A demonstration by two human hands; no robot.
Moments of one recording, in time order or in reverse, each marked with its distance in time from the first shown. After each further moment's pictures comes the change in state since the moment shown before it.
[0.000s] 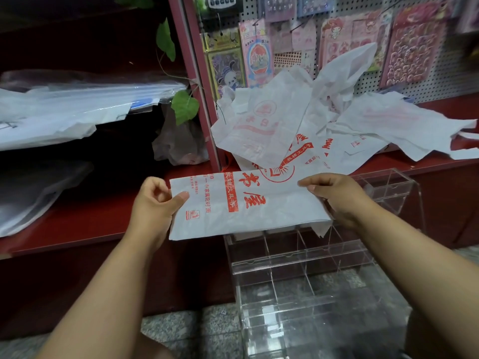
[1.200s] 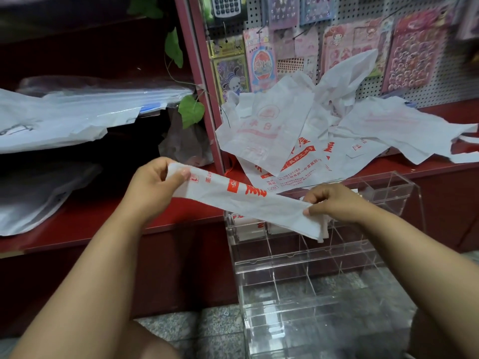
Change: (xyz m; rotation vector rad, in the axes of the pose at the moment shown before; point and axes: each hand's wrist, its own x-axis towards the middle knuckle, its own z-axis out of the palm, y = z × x) left_hand 0.008 0.045 -0.014 0.381 -0.100 0.254; right_hand -0.004 -0.001 -0.010 -0.561 -0.206 -0.058
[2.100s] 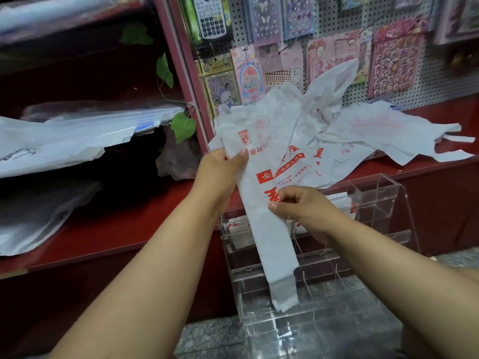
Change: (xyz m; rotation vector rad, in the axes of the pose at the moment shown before) left_hand -0.004 0.089 0.098 -0.620 -0.186 -0.130; right_hand -0.030 -0.041 0.031 0.535 0.015 -0.171
